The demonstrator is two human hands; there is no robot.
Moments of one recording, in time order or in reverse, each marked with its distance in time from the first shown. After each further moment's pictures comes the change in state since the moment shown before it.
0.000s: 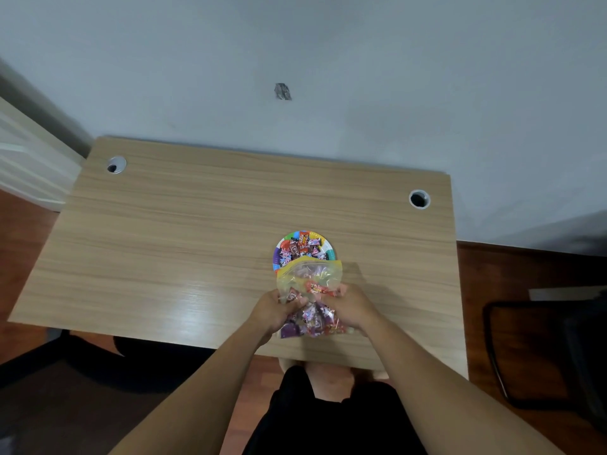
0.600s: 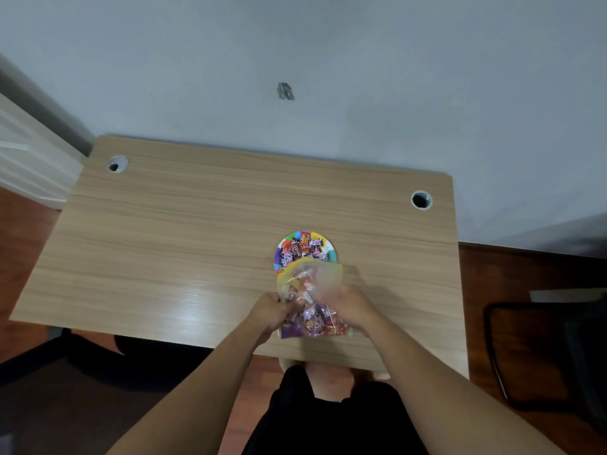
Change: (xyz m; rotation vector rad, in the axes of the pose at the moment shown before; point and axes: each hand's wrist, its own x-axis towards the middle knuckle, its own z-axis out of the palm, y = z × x) left_hand 0.003 0.001 -0.004 0.005 0.018 -0.101; right_hand -0.002 -0.006 -0.001 -0.010 0.006 -0.008
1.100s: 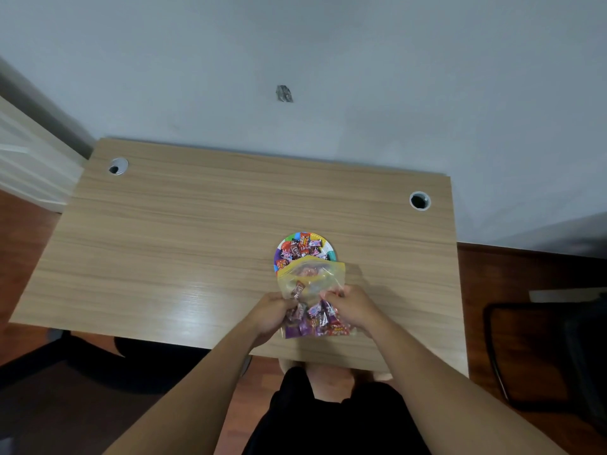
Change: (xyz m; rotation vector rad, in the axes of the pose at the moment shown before) left_hand -0.013 0.012 0.001 -0.106 -0.103 -0.034; right_hand -0.003 0.000 -0.006 -0.031 0.017 0.023
